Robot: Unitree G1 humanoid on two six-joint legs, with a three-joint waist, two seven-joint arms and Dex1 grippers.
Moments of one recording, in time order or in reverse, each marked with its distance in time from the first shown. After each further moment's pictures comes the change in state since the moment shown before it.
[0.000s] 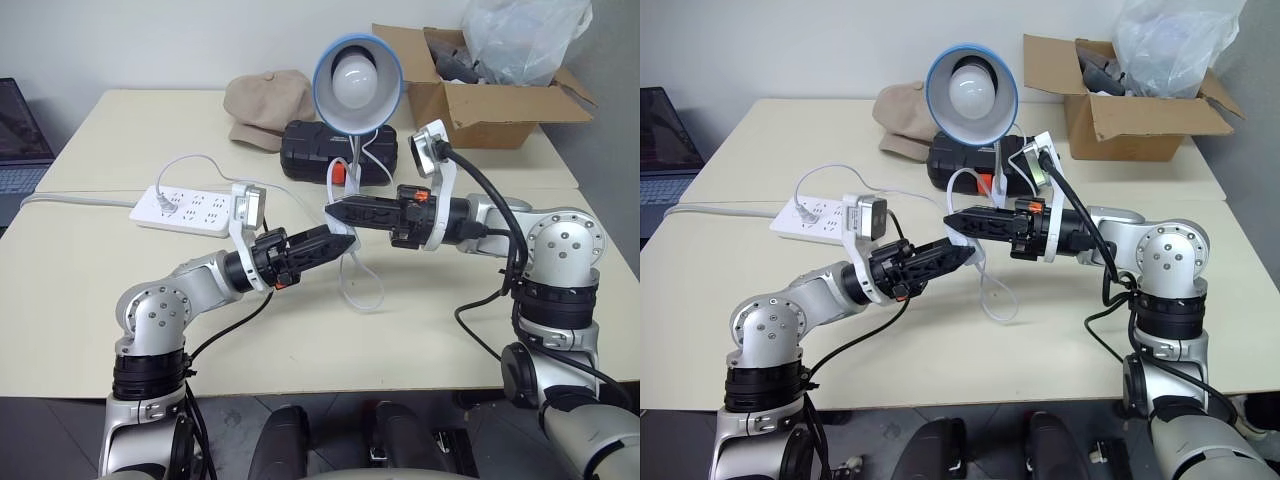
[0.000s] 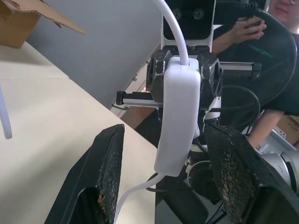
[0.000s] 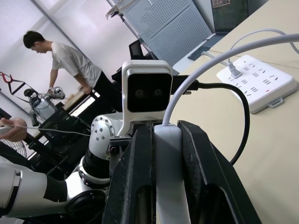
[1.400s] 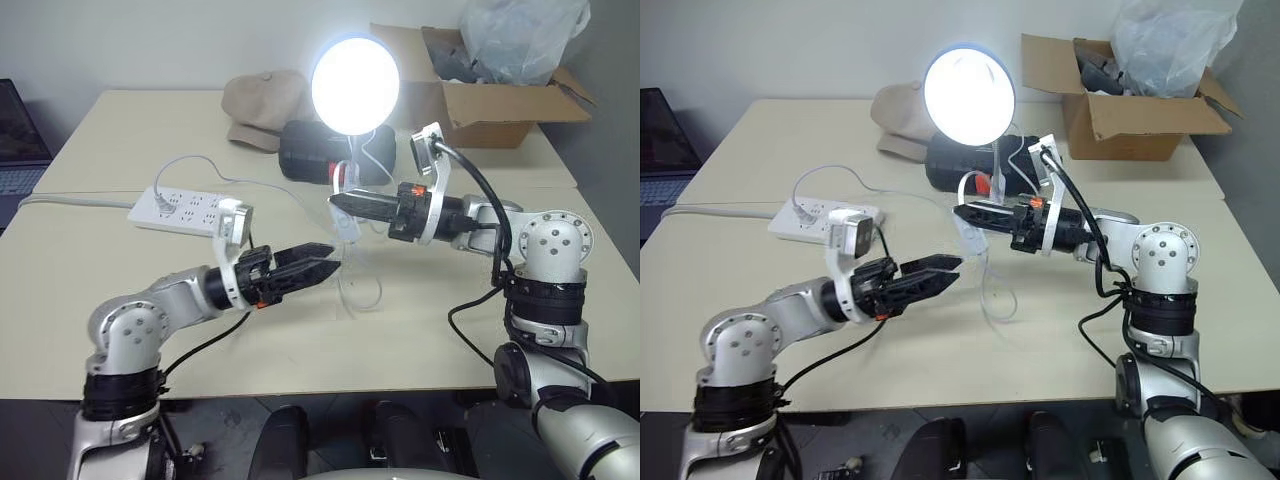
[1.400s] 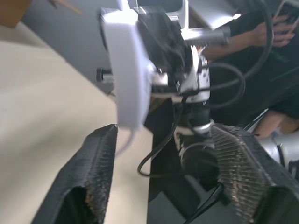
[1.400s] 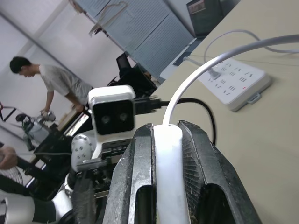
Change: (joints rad) left arm 0.153 0.152 0.051 -0.101 -0.050 0.018 -0.038; right arm 0.003 0.047 -0.057 0.132 0.004 -0.031 -0.160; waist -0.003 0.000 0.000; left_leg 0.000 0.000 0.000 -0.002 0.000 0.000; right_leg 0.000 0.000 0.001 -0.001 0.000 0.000
